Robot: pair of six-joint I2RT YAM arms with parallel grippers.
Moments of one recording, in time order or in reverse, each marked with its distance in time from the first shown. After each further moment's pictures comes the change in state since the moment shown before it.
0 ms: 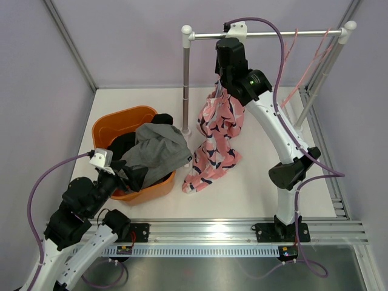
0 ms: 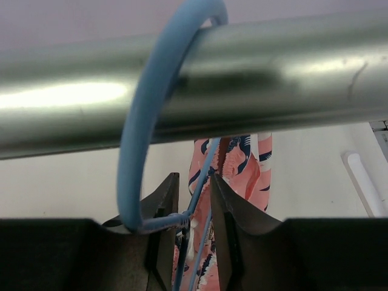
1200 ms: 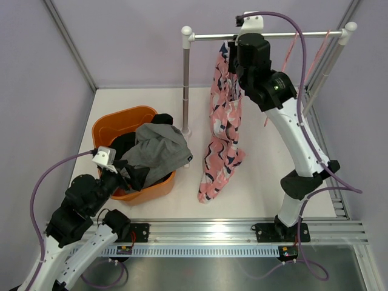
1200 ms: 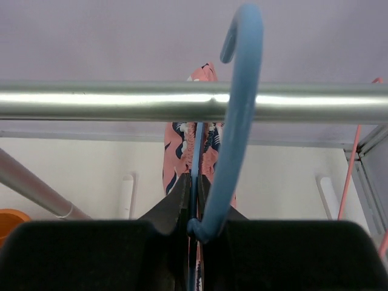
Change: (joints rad) left arm -0.006 0.028 0.000 0.000 -0.002 0.000; right arm -0.004 -0.143 -0.021 -0.040 -0.078 -0.134
